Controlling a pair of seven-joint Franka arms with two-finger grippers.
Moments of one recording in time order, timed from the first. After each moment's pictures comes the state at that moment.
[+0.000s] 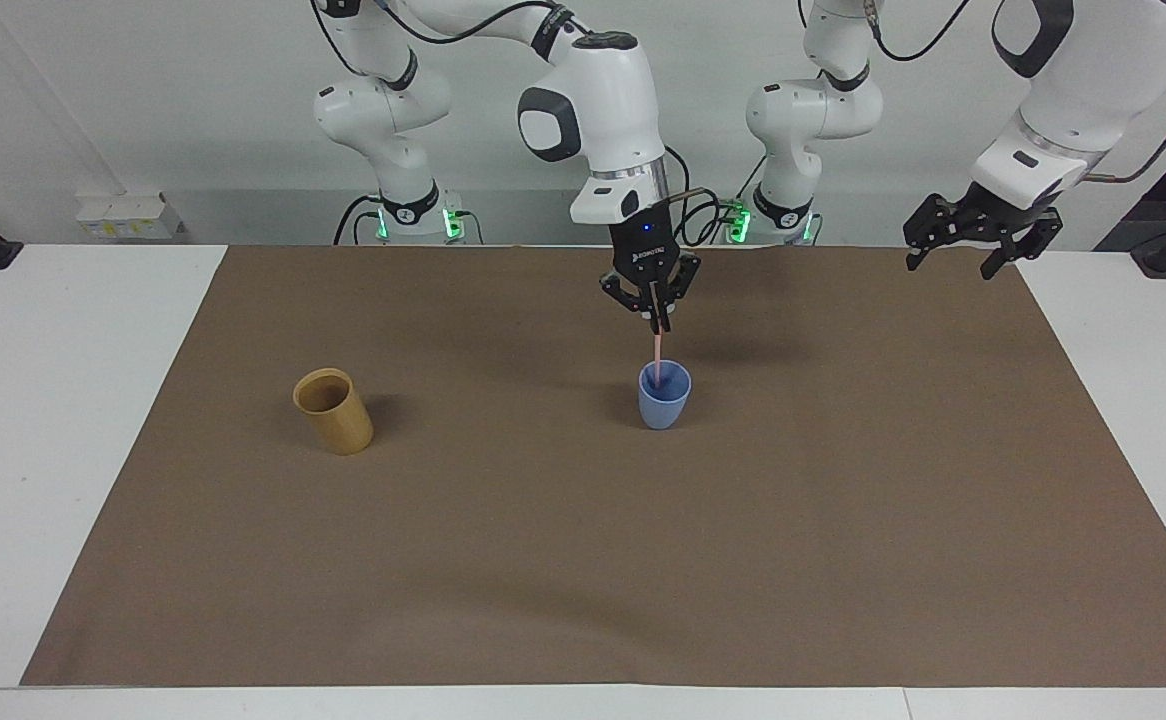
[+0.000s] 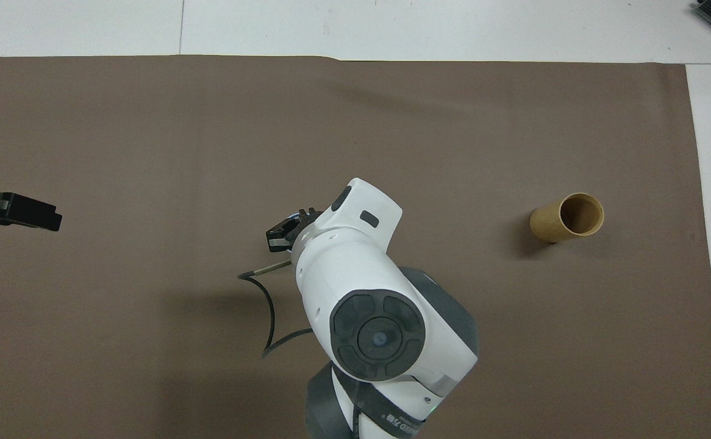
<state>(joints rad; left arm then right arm) 0.01 -0.04 -0.05 -1.61 -0.03 1.53 0.15 0.44 0.18 0.28 -1.77 -0.21 2.40 0.64</state>
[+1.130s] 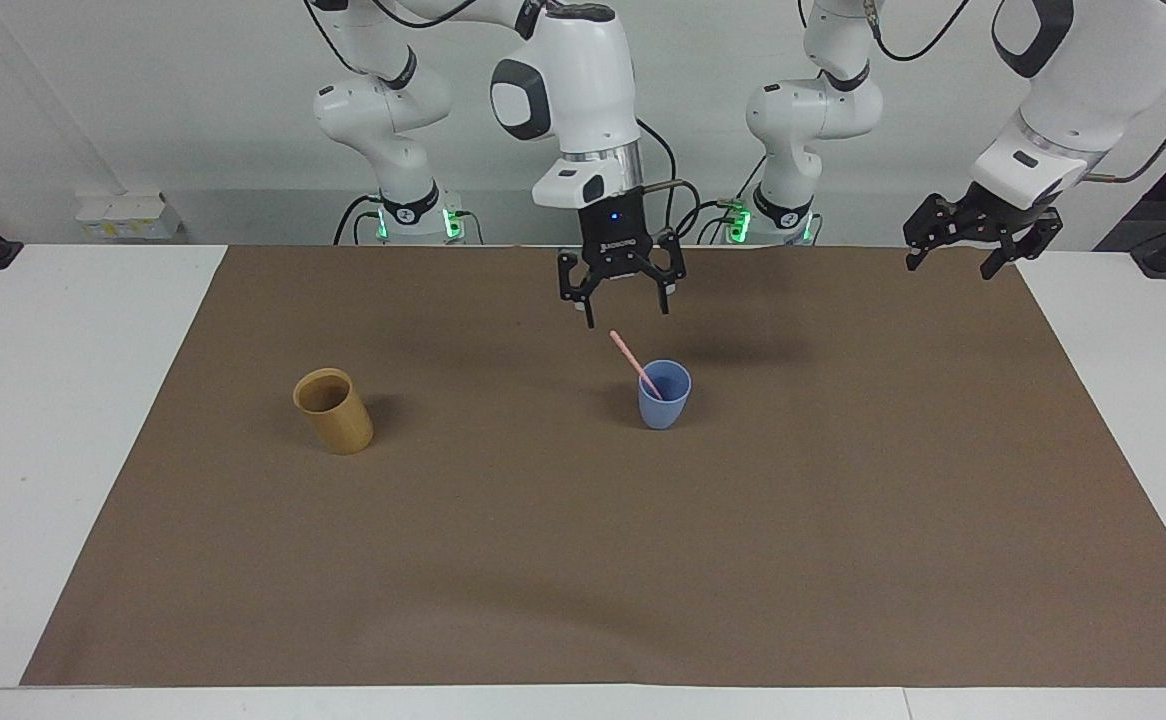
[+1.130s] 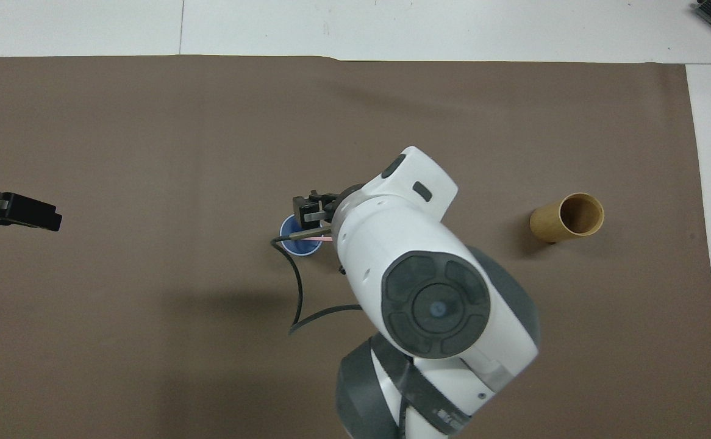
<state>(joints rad) 0.01 -0.04 -0.05 -1.61 -0.03 1.53 0.15 0.36 0.12 0.27 -1.70 -0.21 2.21 0.67</state>
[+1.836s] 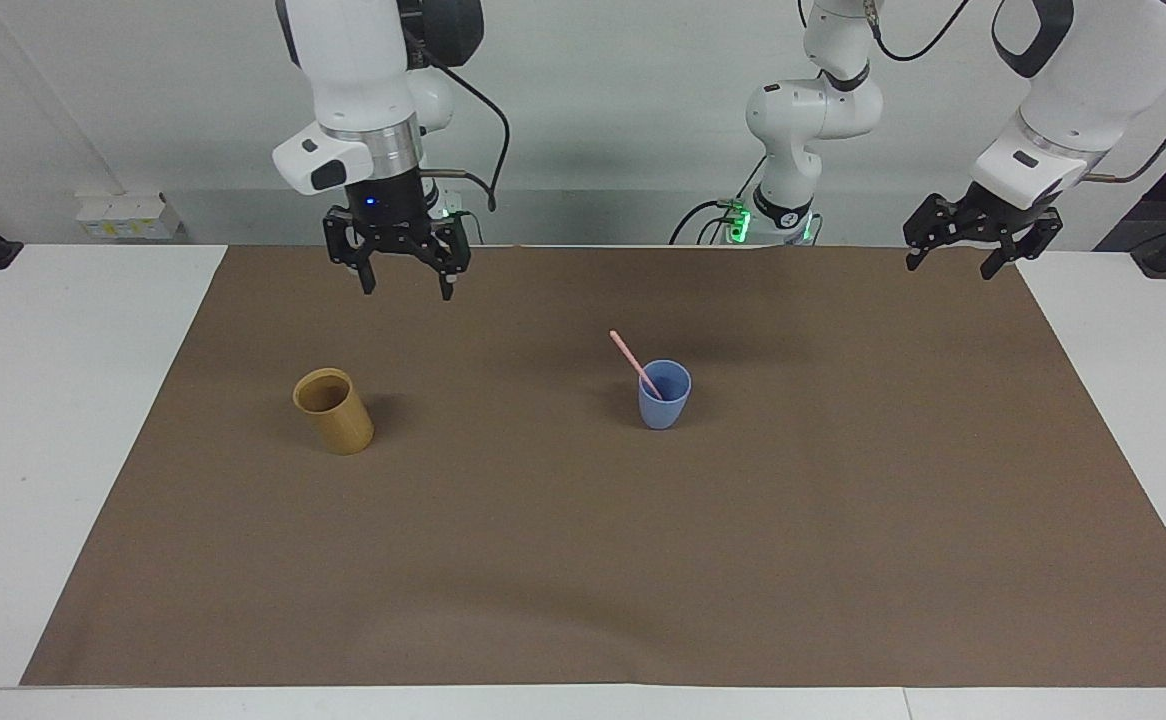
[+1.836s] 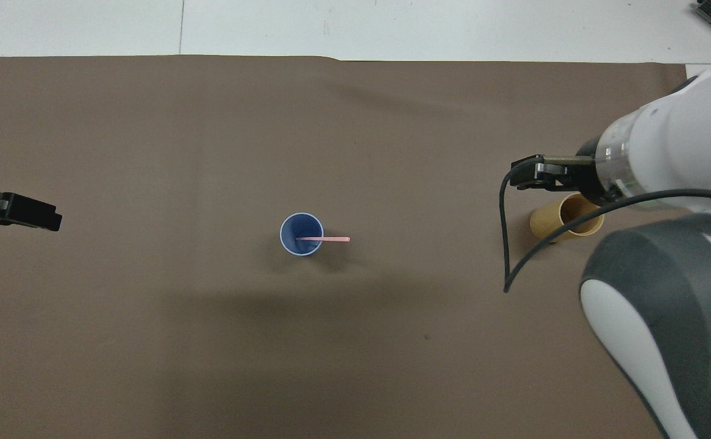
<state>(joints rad) 0.01 -0.04 -0.05 -1.61 -0.03 1.53 0.15 -0.02 0.04 0.26 -1.54 -0.07 1.65 0.36</state>
